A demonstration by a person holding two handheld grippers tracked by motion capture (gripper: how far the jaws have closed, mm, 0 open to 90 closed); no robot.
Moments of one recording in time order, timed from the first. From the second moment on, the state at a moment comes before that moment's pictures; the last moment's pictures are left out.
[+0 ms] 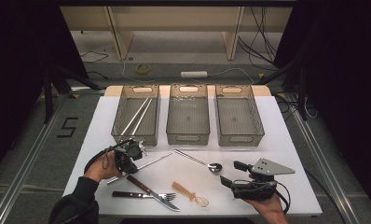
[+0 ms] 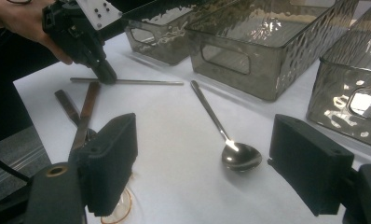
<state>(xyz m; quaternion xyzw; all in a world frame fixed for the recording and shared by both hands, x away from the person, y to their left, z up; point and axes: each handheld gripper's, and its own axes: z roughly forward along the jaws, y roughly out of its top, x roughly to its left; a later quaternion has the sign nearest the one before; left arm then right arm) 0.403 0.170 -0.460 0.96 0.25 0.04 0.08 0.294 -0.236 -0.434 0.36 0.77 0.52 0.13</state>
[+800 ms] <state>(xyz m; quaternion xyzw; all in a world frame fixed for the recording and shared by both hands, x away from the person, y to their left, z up) 0.398 0.180 -0.411 0.94 0.27 0.08 0.16 0.294 -0.236 -0.434 0.36 0.77 0.52 0.13</state>
